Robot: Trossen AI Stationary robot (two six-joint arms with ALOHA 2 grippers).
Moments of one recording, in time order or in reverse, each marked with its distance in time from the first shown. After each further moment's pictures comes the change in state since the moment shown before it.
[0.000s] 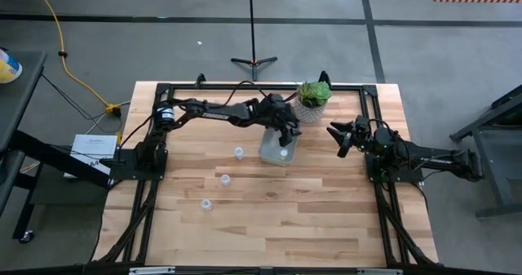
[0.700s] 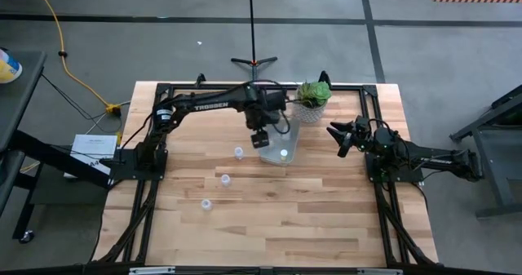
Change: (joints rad) left arm -0.029 -0.004 0.517 -1.441 -0.169 0.013; right arm 0.000 0.000 0.000 0.000 0.000 0.015
